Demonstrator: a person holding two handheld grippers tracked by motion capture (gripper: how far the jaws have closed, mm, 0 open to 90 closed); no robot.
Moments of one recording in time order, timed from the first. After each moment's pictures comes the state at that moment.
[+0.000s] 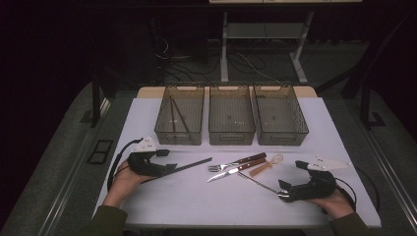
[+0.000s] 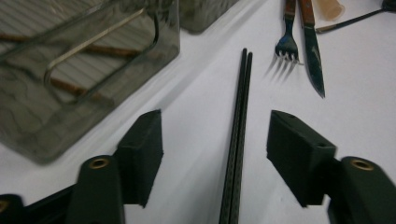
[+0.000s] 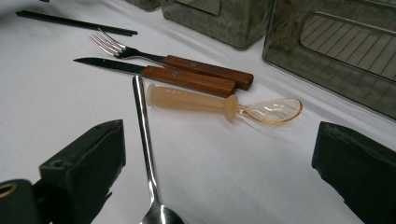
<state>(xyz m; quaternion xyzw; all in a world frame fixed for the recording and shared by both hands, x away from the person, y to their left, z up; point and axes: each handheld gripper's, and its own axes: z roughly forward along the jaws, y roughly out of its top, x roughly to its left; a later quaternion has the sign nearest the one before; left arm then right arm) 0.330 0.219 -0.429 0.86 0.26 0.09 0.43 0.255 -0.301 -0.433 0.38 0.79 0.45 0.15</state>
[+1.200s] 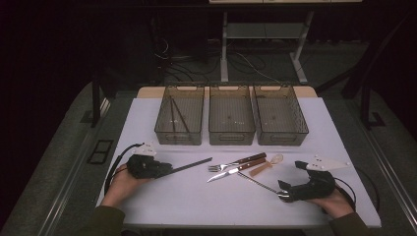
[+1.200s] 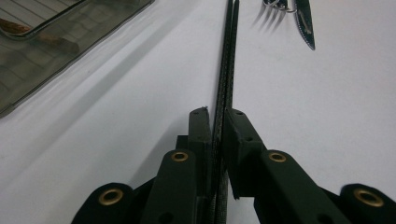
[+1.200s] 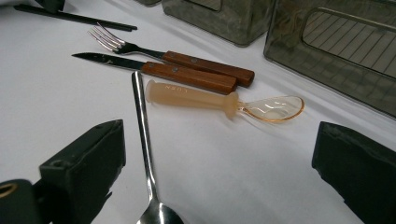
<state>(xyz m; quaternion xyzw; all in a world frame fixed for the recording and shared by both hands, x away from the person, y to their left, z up) 0.332 0.223 -0.444 0.89 0.24 0.03 0.39 0.256 -0.300 -0.434 0.38 0.80 0.44 0.15</state>
